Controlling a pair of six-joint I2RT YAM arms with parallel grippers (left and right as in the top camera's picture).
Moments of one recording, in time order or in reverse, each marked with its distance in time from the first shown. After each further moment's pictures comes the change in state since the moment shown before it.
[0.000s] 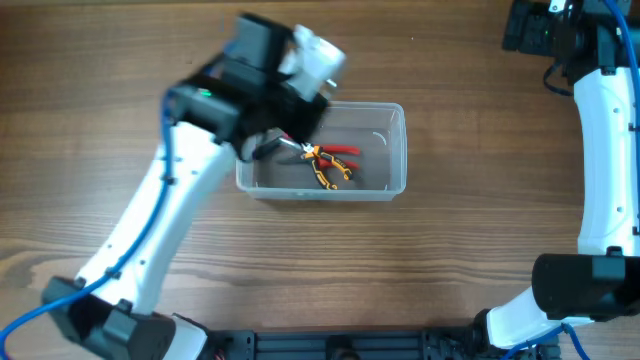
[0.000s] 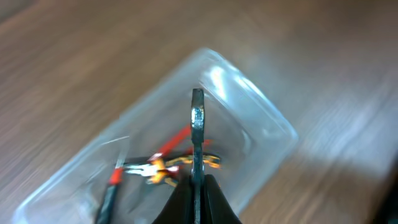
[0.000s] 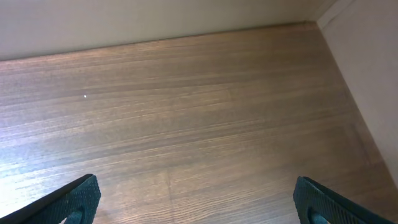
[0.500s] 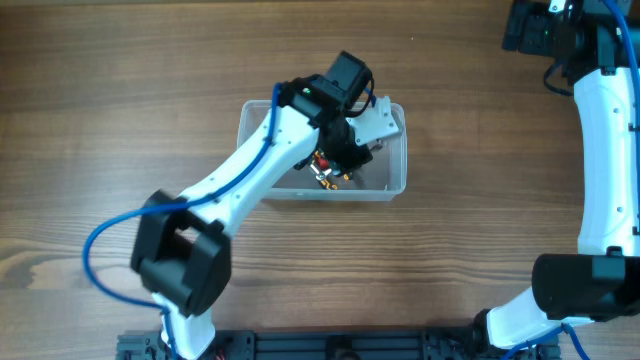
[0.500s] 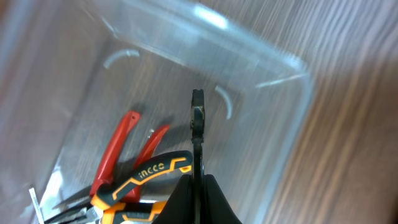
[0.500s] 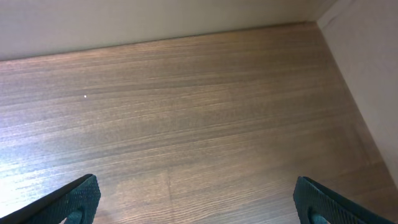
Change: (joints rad) left arm -0.143 0.309 0.000 -0.030 -0.020 0.317; right arm 0.000 0.000 0.000 0.000 0.000 0.000
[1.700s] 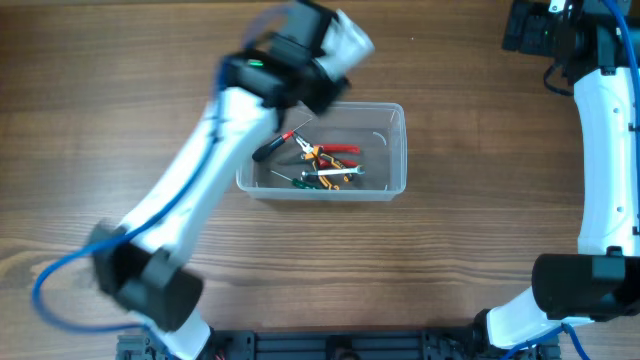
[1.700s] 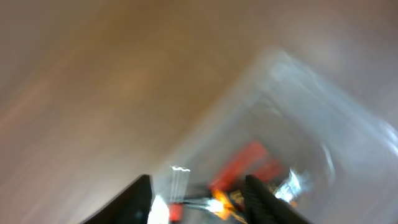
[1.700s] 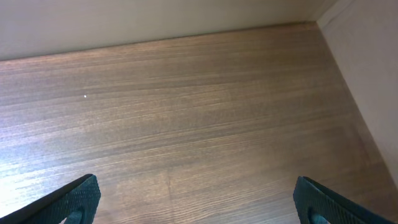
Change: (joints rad) left arm 0.140 -0.122 0.171 0.116 -0.262 -0.309; right arm 0.000 0.000 0.000 0.000 0.000 0.000
